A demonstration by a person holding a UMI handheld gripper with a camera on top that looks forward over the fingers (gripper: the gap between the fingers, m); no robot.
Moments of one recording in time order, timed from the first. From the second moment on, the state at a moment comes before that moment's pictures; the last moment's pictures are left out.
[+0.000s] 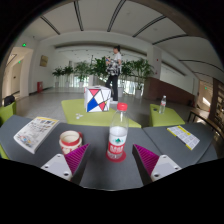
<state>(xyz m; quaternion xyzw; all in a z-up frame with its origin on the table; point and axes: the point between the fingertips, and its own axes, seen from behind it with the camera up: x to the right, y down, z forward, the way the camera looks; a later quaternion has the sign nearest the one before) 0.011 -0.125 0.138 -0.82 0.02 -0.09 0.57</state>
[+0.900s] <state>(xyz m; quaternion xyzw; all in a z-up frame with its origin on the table) -0.061 -0.448 0.268 -0.82 0.05 -0.06 0.57</state>
